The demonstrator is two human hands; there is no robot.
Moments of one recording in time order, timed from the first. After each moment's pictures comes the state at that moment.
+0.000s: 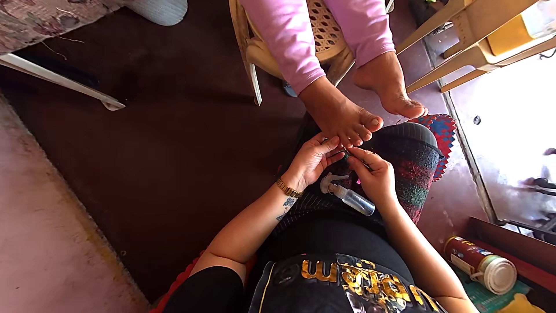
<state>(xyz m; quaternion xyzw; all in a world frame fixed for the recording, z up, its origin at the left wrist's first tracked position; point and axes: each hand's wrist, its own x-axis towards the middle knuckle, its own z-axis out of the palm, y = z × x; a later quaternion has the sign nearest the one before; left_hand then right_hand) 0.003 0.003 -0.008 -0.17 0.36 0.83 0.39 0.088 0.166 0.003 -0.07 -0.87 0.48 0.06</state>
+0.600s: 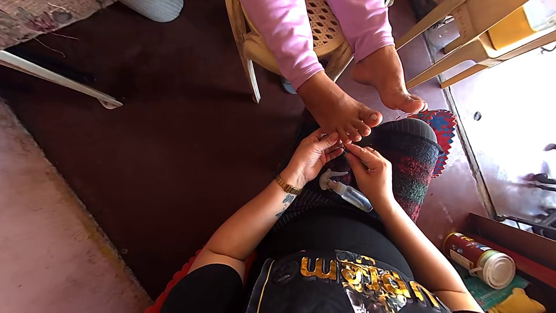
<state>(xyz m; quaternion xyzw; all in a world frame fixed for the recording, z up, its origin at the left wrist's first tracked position) 0.006 0.003 -0.005 -0.16 0.38 0.83 0.38 0.089 0.160 0.002 -0.05 -0.90 0.41 0.11</state>
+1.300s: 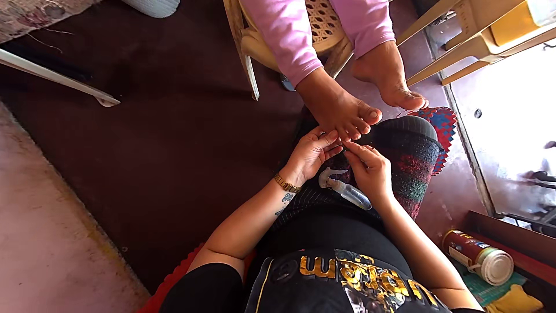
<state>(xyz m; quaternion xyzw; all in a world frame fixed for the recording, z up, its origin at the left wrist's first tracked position) 0.009 0.001 -0.005 -0.15 0.40 0.82 0.38 0.089 0.160 0.004 -0.03 -0.91 0.40 0.10</state>
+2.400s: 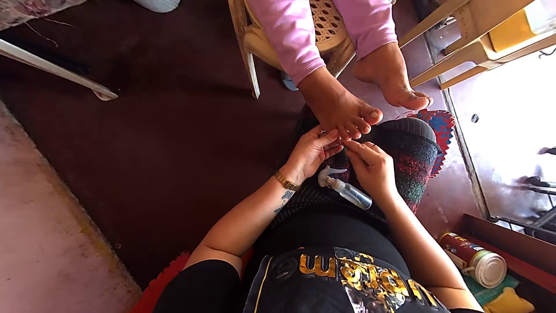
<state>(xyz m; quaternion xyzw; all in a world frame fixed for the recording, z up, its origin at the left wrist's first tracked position) 0.004 0.008 -0.007 -0.18 0.38 0.83 0.37 0.084 0.169 0.010 0.01 -0.93 0.35 0.08</state>
